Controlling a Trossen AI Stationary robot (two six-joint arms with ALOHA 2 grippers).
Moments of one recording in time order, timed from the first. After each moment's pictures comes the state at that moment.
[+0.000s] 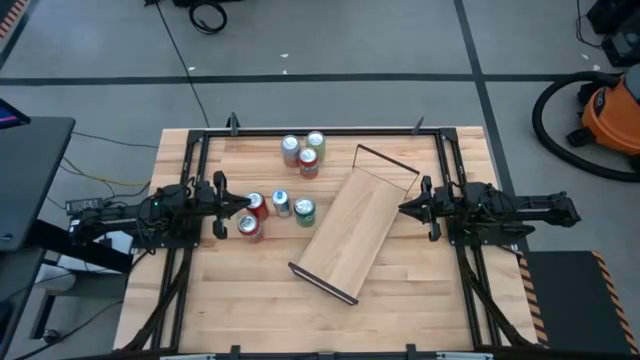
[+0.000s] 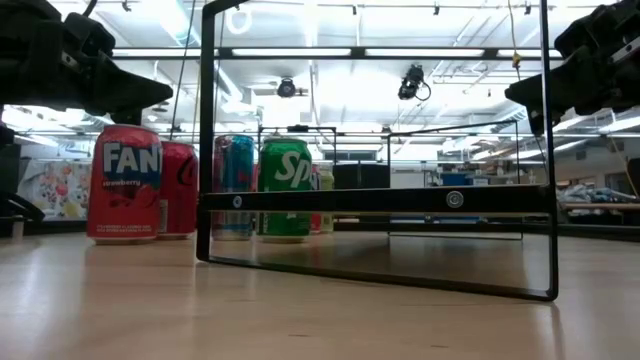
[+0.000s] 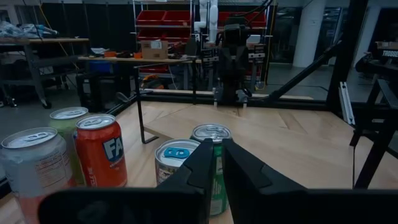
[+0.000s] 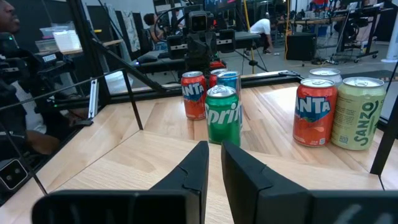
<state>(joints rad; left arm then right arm) 0.10 0.01 0.01 0.03 -0.01 -0.01 0.00 0.02 0.05 -0.08 0.01 0.11</state>
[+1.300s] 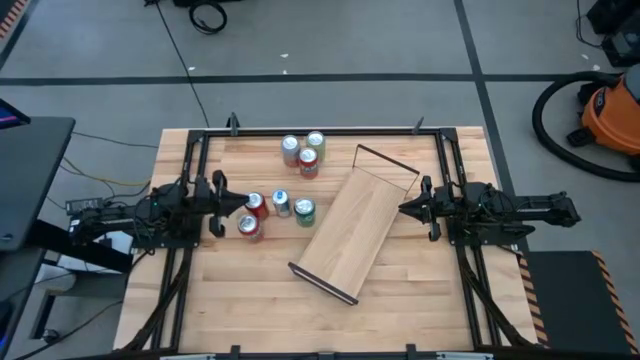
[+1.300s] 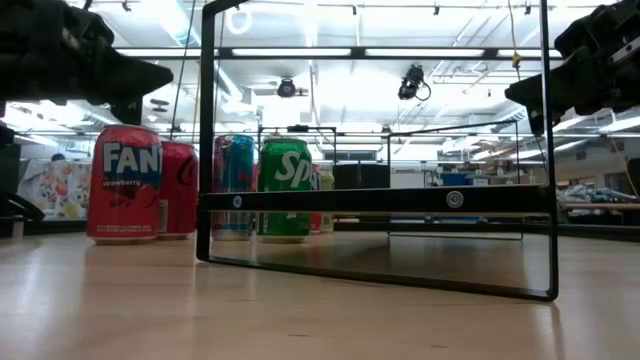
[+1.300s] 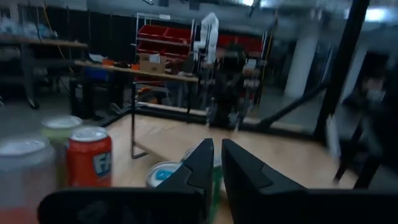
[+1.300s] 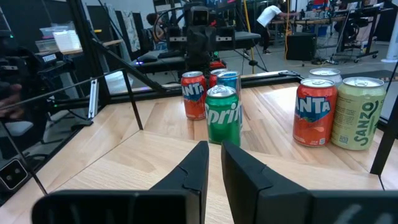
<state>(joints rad) 0.10 0.01 0.01 0.12 -0.01 -0.18 0.00 0.02 0.05 -0.08 0.01 0.11</state>
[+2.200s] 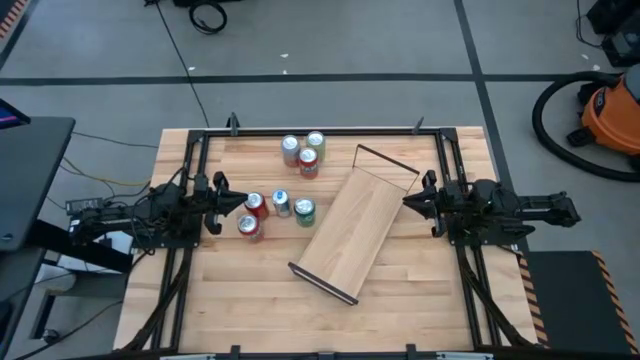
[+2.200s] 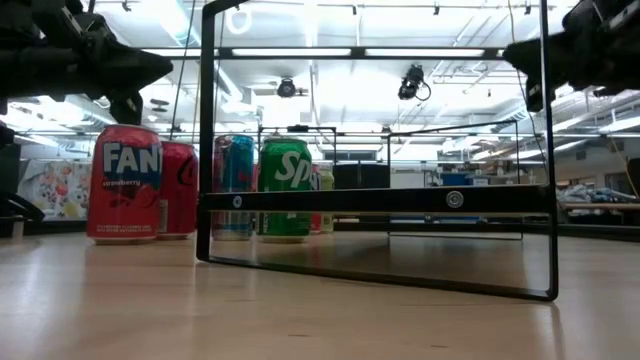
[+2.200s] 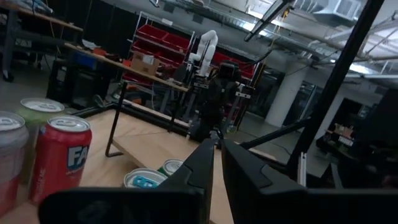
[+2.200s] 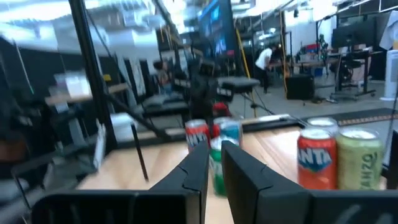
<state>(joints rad) 0.10 0.01 0.01 0.17 -0.01 -0.37 0.00 0.02 0.05 0.14 0.02 0.14</state>
